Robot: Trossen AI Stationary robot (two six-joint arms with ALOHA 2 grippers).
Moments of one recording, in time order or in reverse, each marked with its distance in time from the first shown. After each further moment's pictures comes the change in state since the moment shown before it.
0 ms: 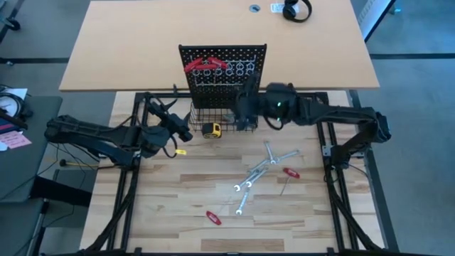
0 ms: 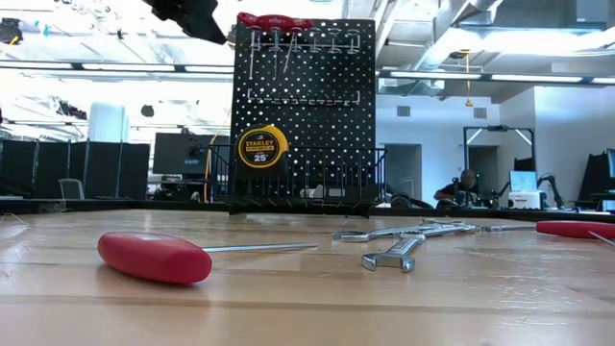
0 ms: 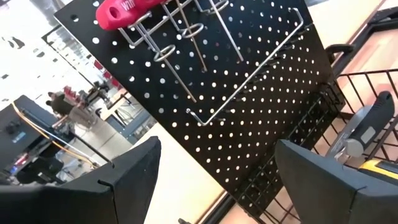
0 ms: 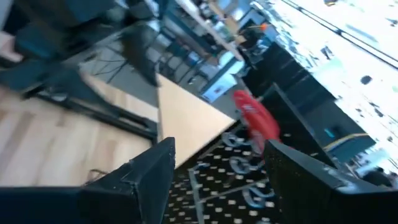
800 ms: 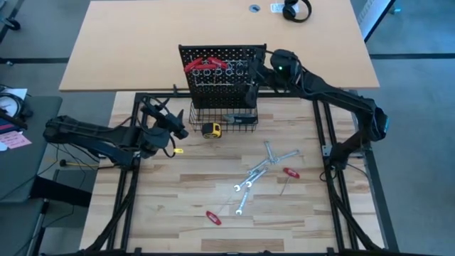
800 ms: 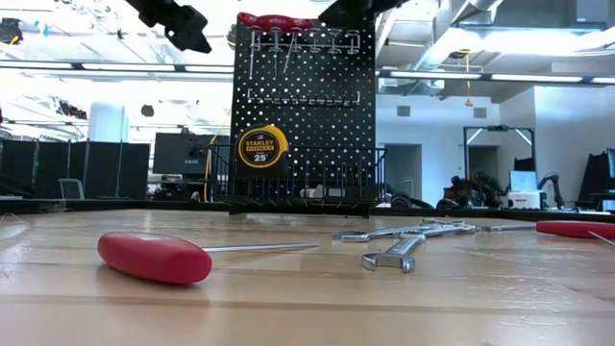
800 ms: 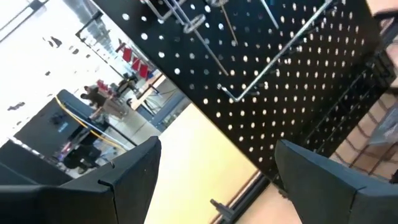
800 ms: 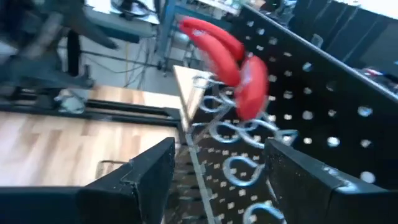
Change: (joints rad) left arm 0.002 -0.029 -0.028 -0.090 -0.115 -0.019; right arm -0.337 0.030 0.016 -0.088 -0.430 0.322
